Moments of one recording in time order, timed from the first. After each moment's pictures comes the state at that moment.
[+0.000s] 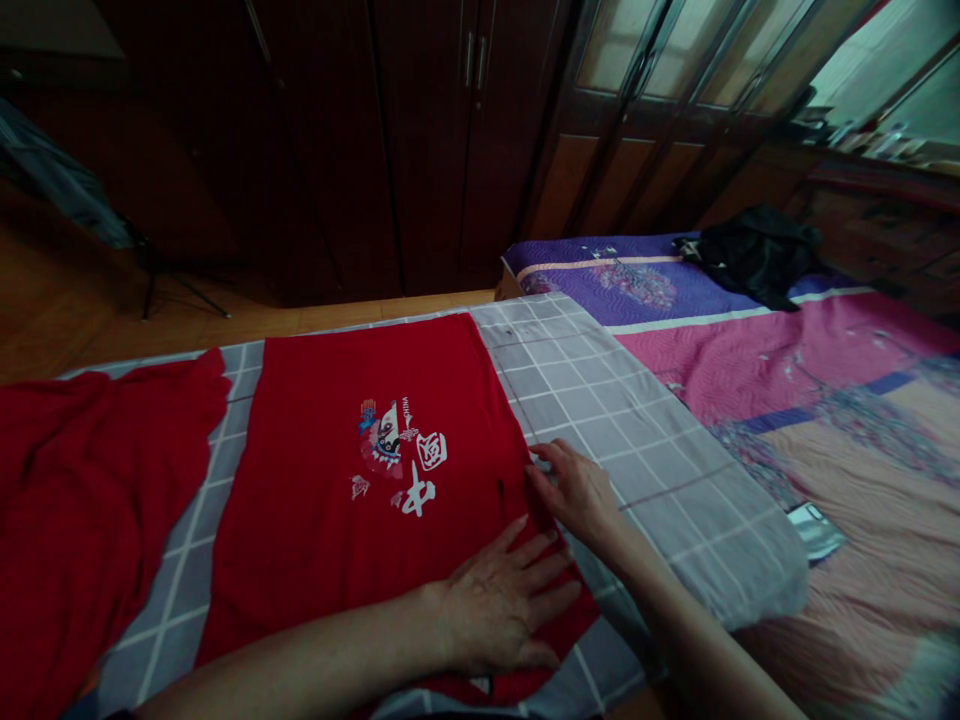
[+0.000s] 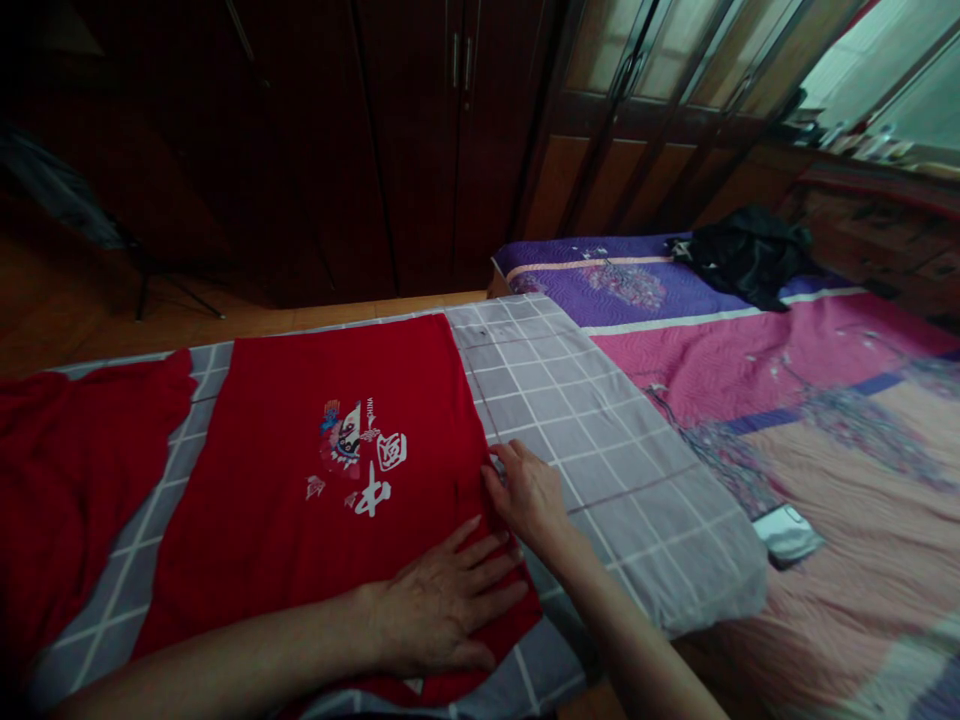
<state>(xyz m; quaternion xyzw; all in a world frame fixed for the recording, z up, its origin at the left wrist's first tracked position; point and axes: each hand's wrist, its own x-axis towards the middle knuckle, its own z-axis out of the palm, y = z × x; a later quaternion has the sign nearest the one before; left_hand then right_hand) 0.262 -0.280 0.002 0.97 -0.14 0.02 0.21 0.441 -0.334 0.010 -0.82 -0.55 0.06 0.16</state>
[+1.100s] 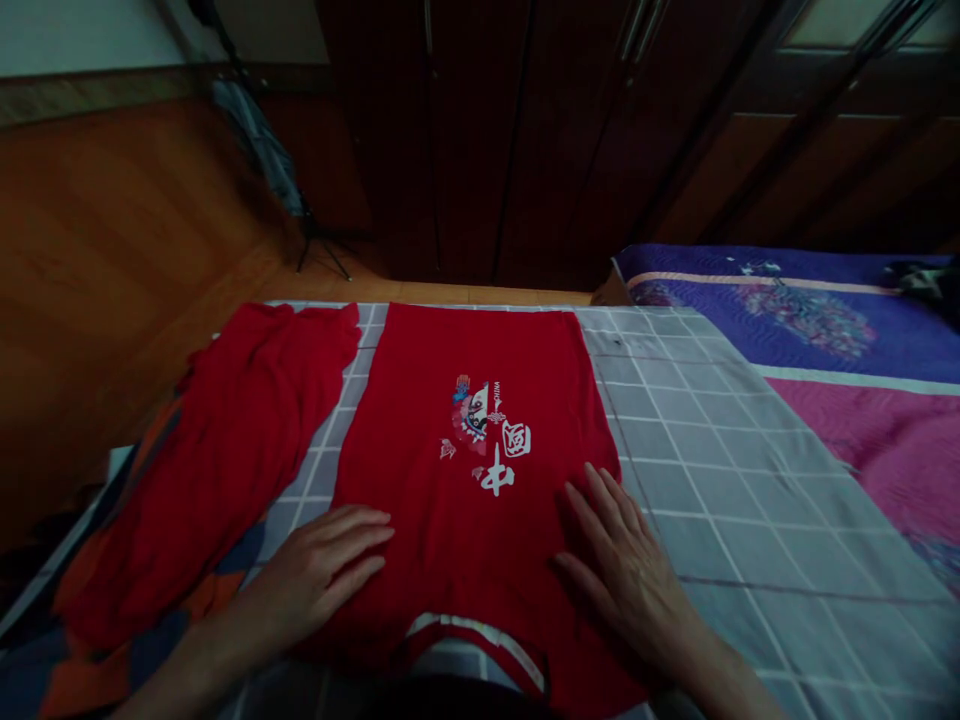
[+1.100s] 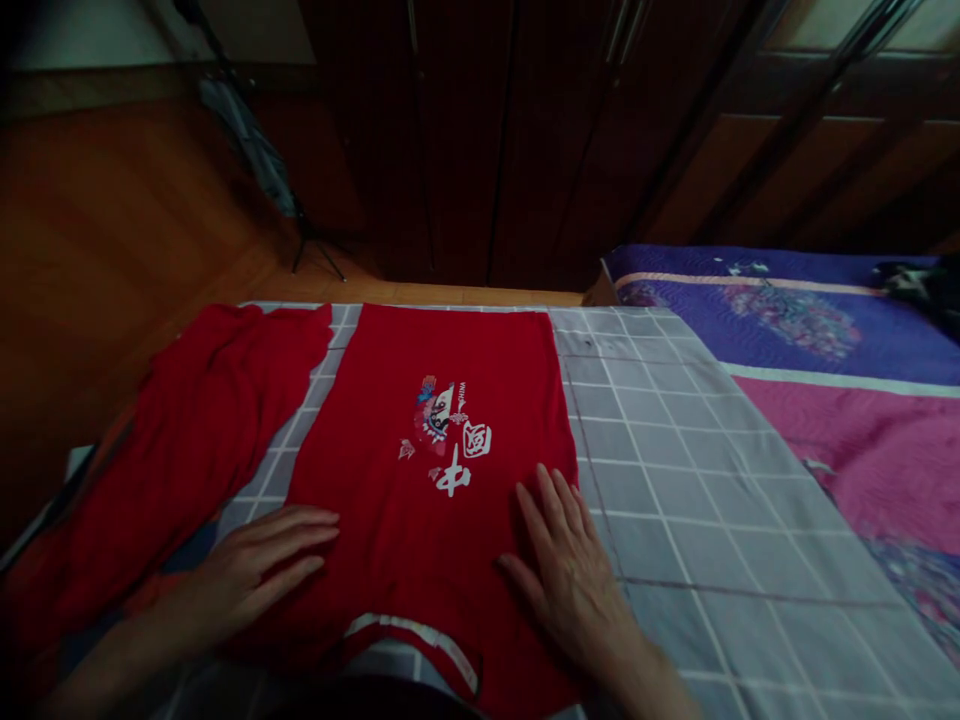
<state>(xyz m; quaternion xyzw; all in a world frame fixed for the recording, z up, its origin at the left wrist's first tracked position) 0.038 -0.226 0.015 0.93 0.31 0.12 0.18 0.398 -0.348 -0.008 -0.65 -0.75 -0.04 0.12</state>
